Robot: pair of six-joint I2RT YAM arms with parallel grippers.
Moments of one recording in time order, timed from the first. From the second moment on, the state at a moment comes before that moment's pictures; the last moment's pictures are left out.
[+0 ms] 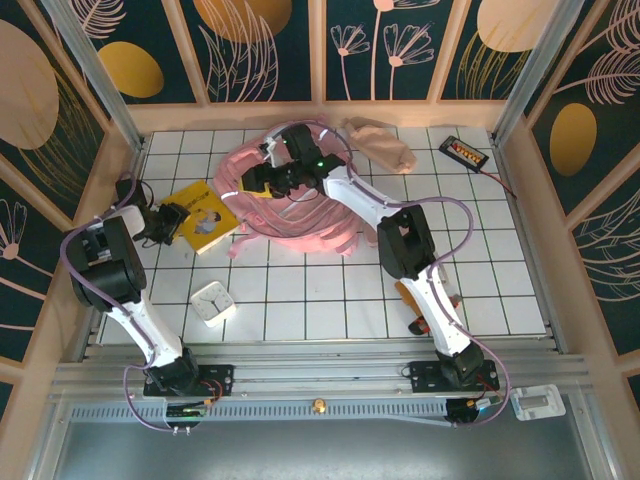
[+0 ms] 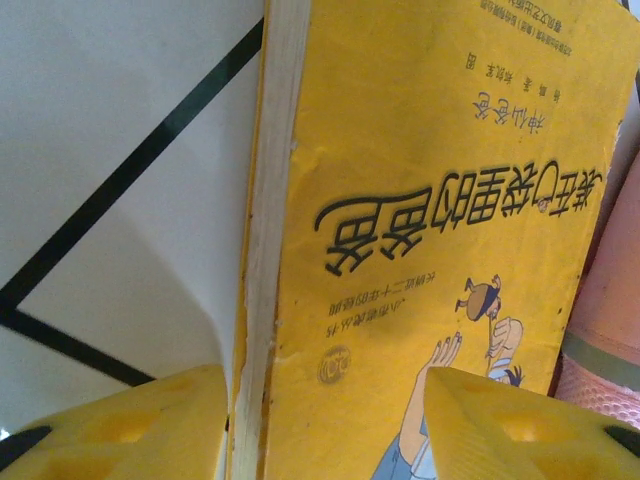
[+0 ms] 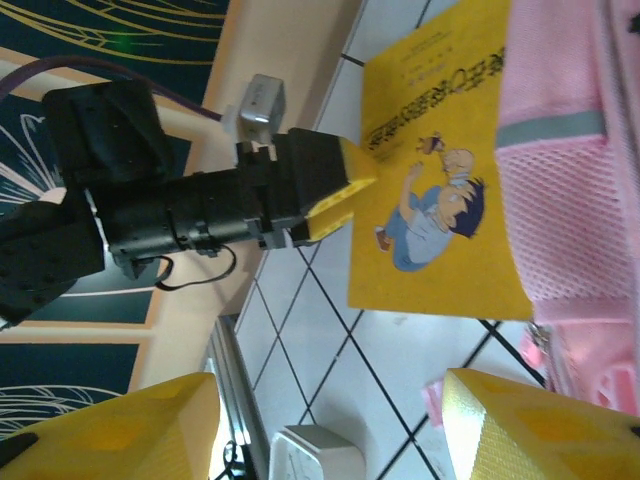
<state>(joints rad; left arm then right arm) 0.35 1.88 1.12 -0.35 0.40 -0.64 0.70 2.47 2.25 -0.38 -0.84 0.66</state>
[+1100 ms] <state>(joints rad) 0.29 1.76 0.92 -0.31 0.38 -0.40 0.73 2.61 2.25 -0.37 -0.79 0.68</state>
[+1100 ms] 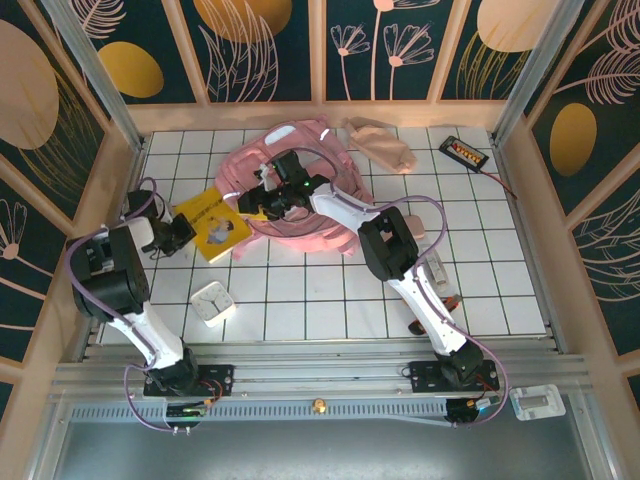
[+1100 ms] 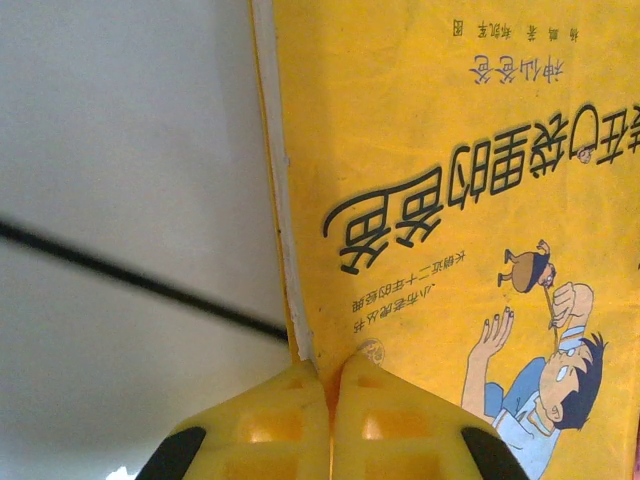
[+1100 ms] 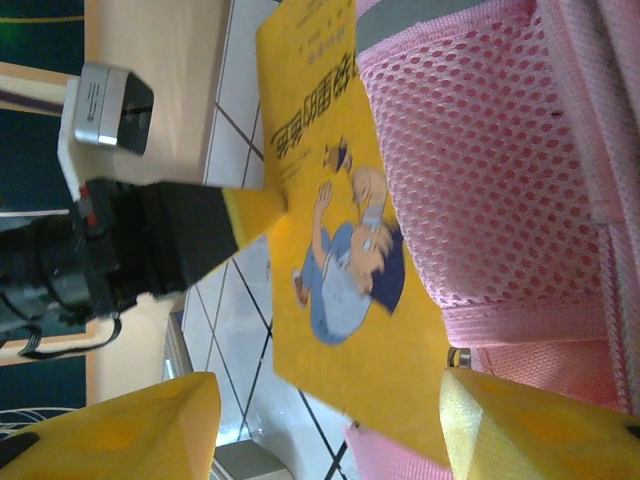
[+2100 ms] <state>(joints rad) 0.25 1.77 0.93 -0.34 0.40 -0.37 0.79 2.59 2.28 -0.67 -0.62 0.41</state>
